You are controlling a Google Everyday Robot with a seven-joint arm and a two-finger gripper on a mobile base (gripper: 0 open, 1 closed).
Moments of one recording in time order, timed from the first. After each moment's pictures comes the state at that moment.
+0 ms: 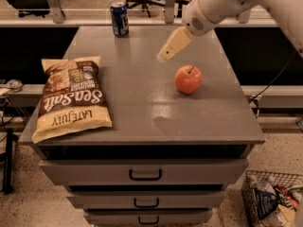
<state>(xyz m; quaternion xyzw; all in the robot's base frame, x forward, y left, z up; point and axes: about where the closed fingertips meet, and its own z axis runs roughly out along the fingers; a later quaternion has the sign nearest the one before) 0.696 -0.076 0.942 -0.51 0.77 0.08 0.37</state>
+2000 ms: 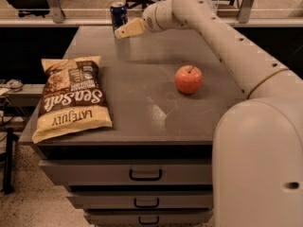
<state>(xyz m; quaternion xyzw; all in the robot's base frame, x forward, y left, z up) 0.855 0.041 0.921 -0.36 0.75 0.18 0.52</state>
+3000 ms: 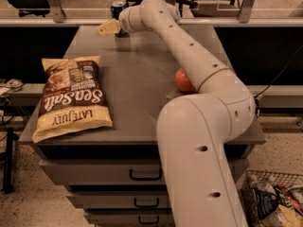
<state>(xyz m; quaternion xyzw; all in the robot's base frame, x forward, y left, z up) 0.934 0.119 0.891 -0.33 0.75 0.19 0.54</state>
